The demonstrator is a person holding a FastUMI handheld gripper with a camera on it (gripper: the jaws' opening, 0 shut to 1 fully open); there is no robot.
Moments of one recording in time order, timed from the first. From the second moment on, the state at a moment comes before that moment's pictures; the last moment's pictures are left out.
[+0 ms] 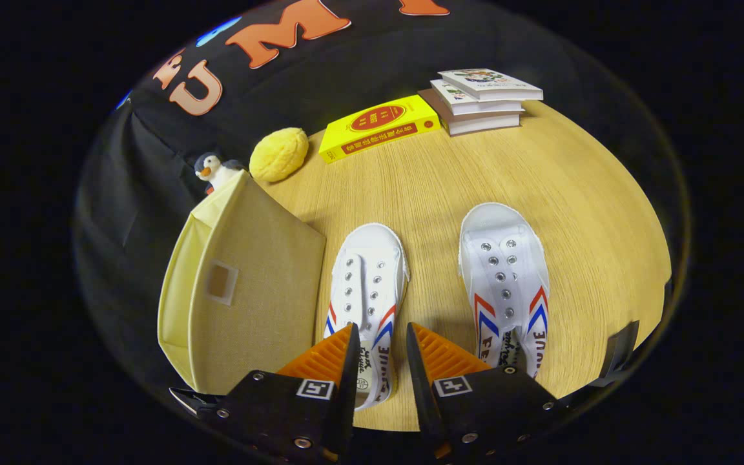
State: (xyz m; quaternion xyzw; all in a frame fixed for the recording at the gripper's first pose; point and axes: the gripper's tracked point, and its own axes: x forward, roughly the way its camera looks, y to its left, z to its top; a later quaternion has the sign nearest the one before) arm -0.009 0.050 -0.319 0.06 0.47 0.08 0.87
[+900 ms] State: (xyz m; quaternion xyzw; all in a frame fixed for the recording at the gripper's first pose) arm 0.000 0.064 -0.362 0.03 0.54 0.12 0.84
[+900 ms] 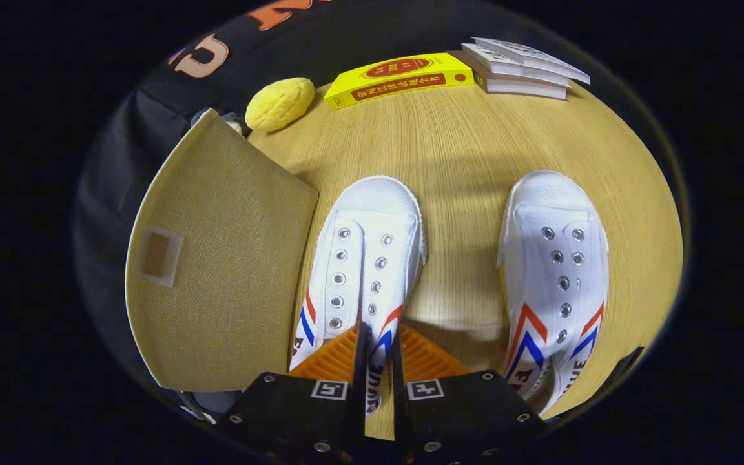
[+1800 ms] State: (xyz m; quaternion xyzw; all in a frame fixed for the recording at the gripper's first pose) arm 0.014 0.077 -0.296 0.23 0.43 0.14 0.86
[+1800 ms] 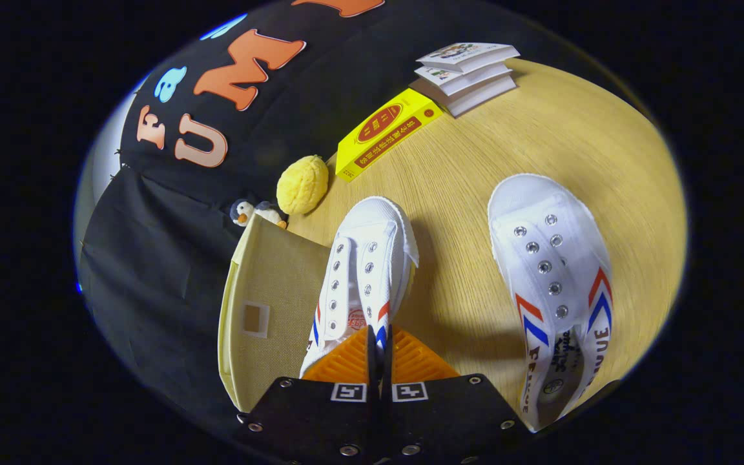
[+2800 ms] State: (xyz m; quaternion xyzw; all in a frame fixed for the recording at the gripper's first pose) arm -0.020 0.236 -0.185 0.24 0.37 0.20 0.88
